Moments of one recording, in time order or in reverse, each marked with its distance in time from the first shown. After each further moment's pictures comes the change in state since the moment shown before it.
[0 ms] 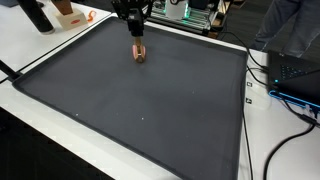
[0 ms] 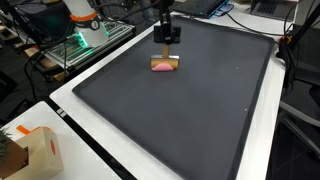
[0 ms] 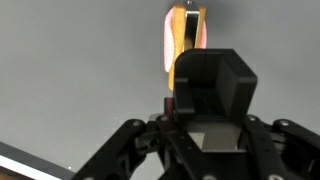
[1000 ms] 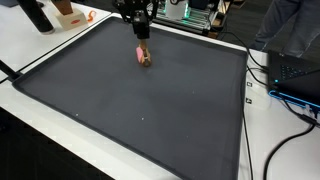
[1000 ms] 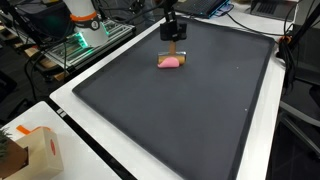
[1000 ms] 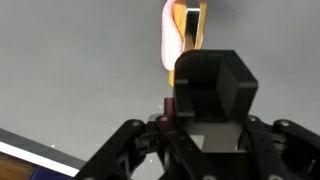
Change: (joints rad) arm 0.035 0.004 0.005 -0.015 0.183 0.070 -0.152
